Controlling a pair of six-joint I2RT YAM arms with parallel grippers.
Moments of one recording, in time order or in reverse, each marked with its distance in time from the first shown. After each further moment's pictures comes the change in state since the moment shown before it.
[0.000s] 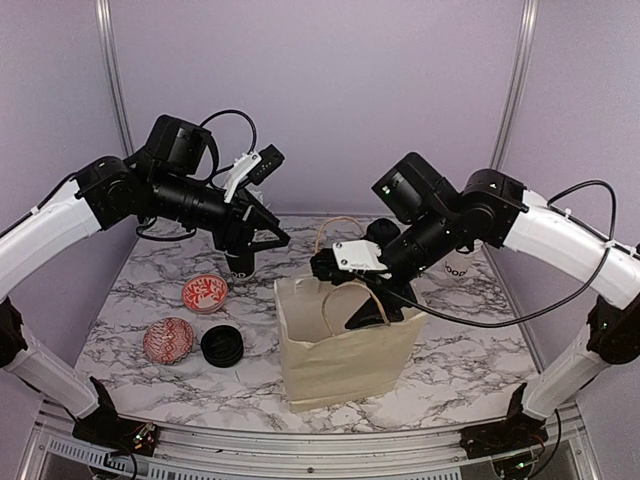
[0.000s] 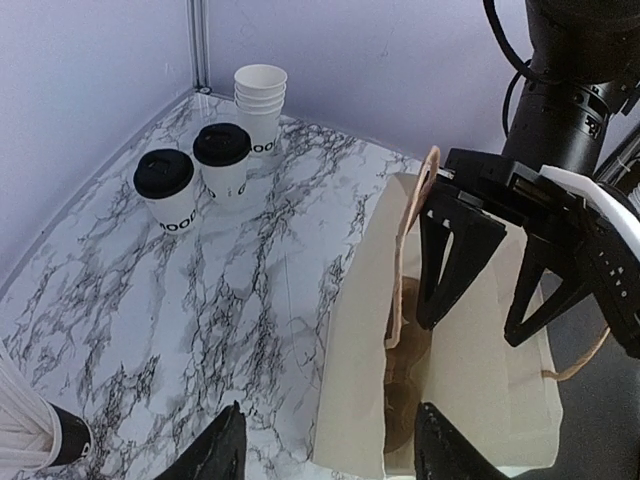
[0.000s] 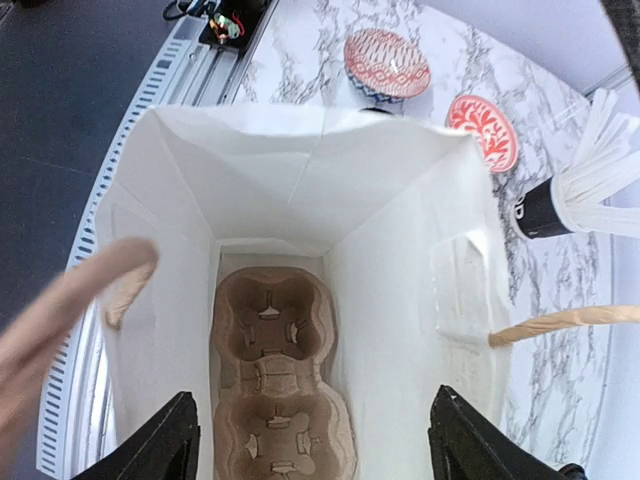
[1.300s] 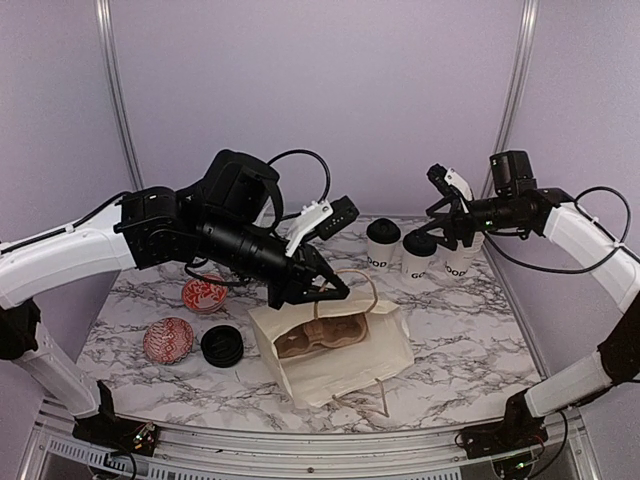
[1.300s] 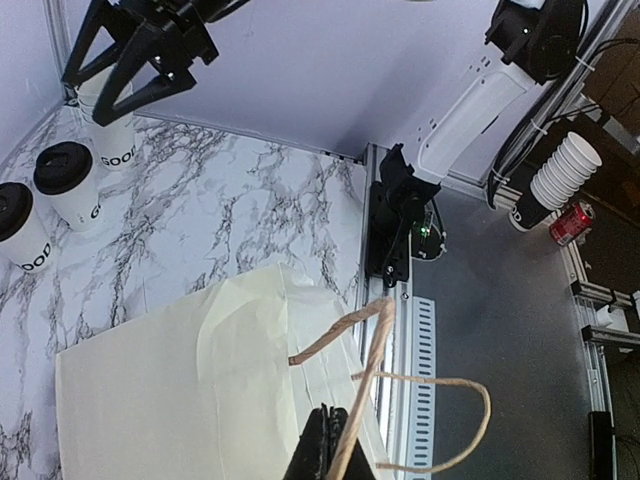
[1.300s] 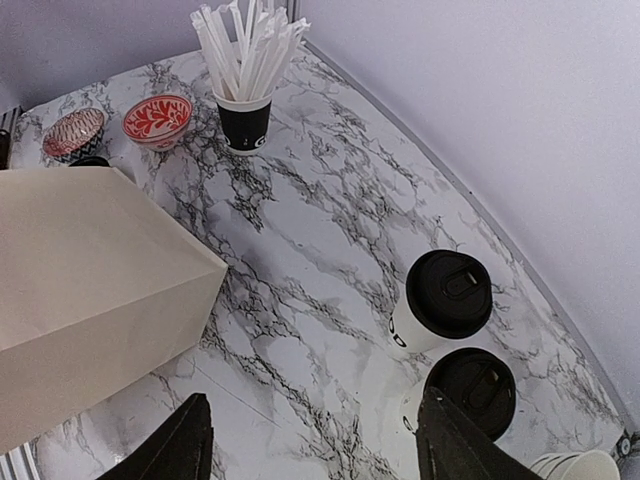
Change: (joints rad) left arm -0.298 0.113 0.002 0.153 -0.008 -0.127; right arm -0.793 -0.168 -0.327 0.427 -0.309 0.167
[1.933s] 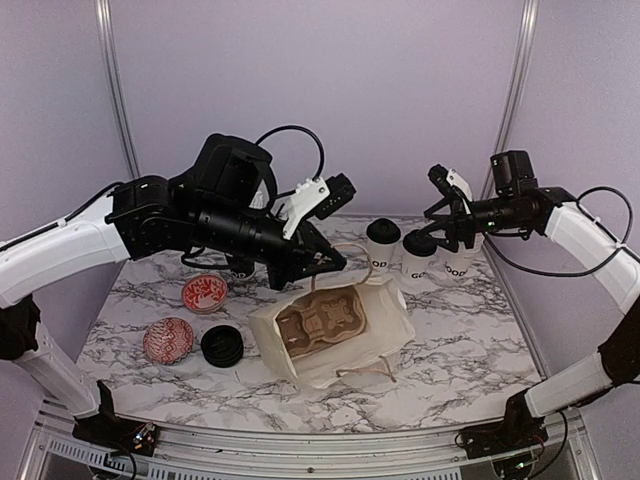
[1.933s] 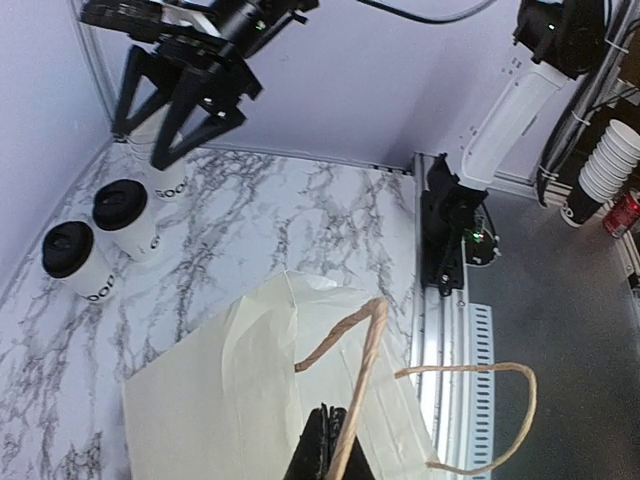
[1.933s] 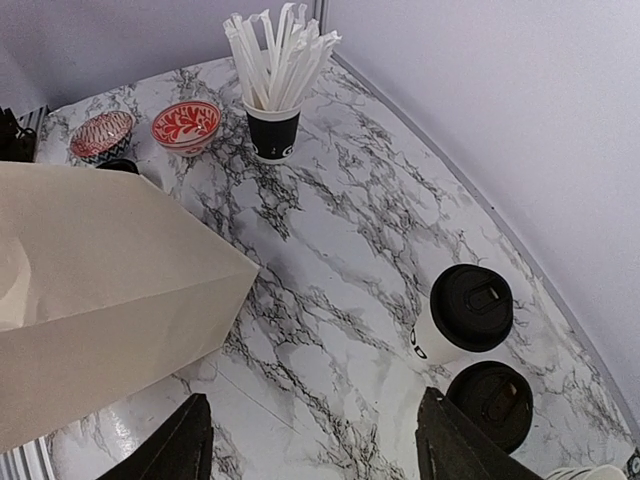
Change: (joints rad) left arm -0.029 -0.003 0.035 -0.002 -0.156 0.114; right arm 0.000 -0.007 0.003 -0.021 -0.065 -0.022
